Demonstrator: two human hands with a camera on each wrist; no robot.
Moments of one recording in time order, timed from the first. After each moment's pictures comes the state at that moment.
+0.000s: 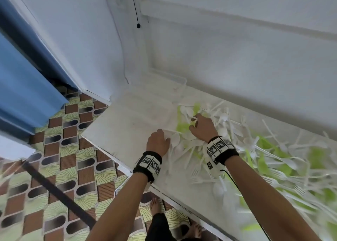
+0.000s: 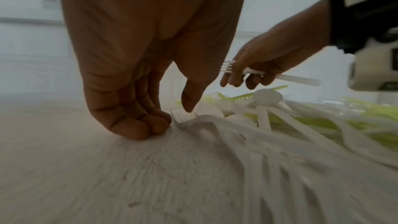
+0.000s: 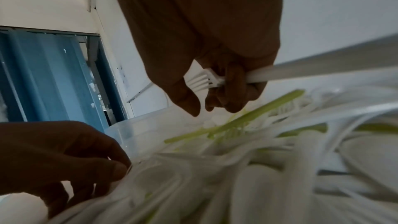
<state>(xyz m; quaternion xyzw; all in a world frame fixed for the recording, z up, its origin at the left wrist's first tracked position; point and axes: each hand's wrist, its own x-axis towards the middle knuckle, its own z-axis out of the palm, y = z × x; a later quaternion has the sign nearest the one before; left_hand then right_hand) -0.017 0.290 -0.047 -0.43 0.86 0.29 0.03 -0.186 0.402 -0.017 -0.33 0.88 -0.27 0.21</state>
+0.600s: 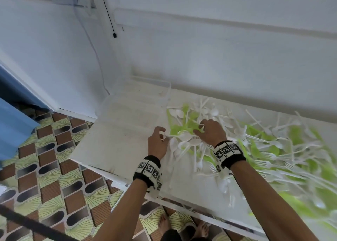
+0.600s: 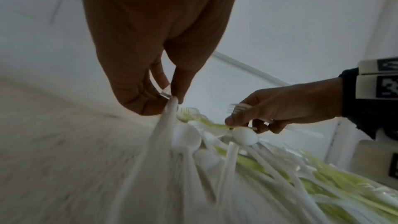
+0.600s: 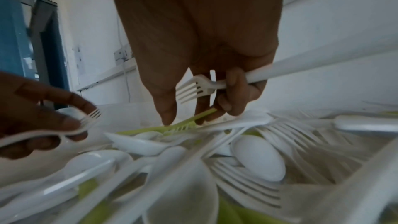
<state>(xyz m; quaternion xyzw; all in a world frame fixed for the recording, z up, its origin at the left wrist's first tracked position) -0.022 0.278 -0.045 -0.36 0.77 0.51 -0.11 -0.179 0.448 -0.016 -0.26 0.94 -0.18 0.12</state>
